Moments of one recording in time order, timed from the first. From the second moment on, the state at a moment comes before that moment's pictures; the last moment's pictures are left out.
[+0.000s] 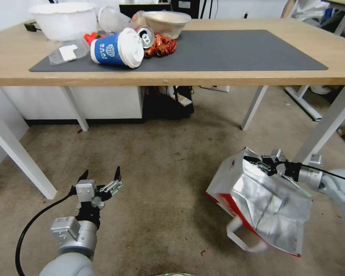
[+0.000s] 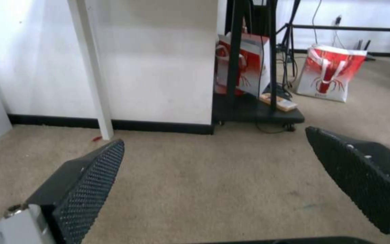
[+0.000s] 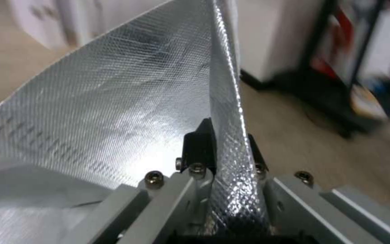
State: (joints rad) left arm 1.76 -1.27 -0.51 -2.35 -0.35 0.12 -0.31; right arm -1.02 0.63 0.41 1.48 0.68 0.07 -1.03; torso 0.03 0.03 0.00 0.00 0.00
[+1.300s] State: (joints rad) left arm 1.78 -1.29 -0.55 -2.39 -0.38 0.06 -0.33; right arm -1.09 0.67 0.43 1.76 1.25 -0.18 -1.24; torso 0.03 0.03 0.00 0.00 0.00
